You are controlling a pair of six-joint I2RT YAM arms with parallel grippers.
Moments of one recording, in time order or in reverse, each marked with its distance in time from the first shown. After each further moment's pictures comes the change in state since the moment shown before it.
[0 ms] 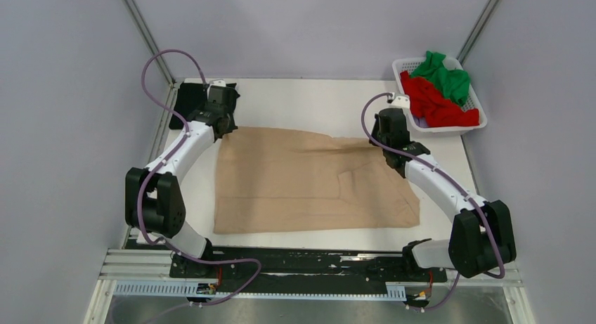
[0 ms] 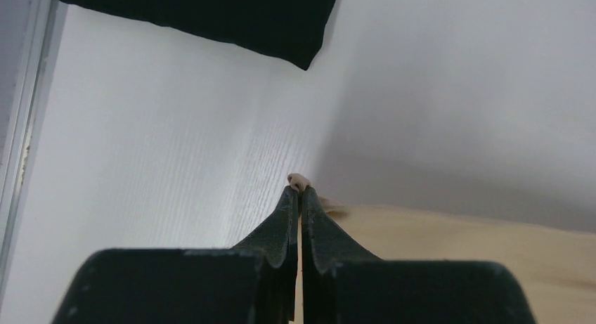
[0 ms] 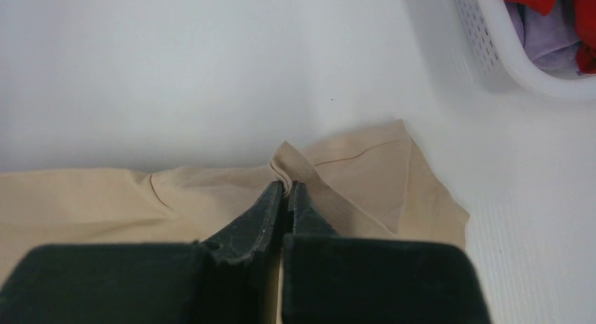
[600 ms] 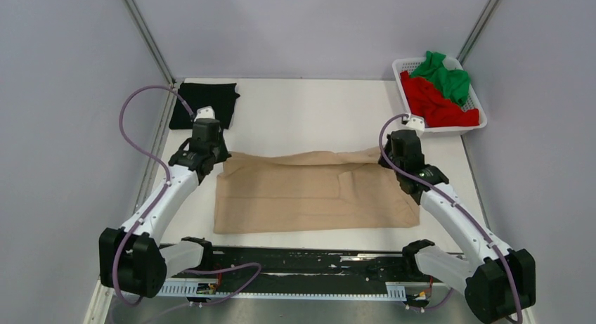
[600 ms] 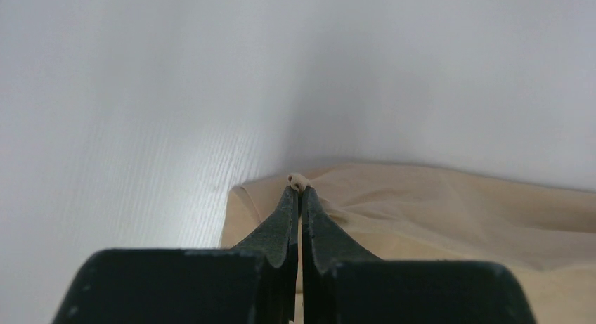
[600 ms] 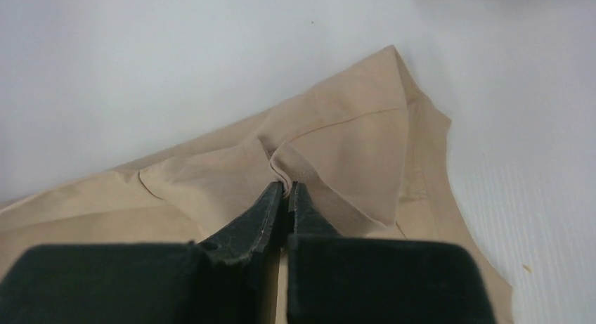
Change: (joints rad) left arm -0.001 -0.382 -0.370 0.039 0.098 -0.050; right arm 0.010 -0.280 -0.161 -0.162 -0.019 0.092
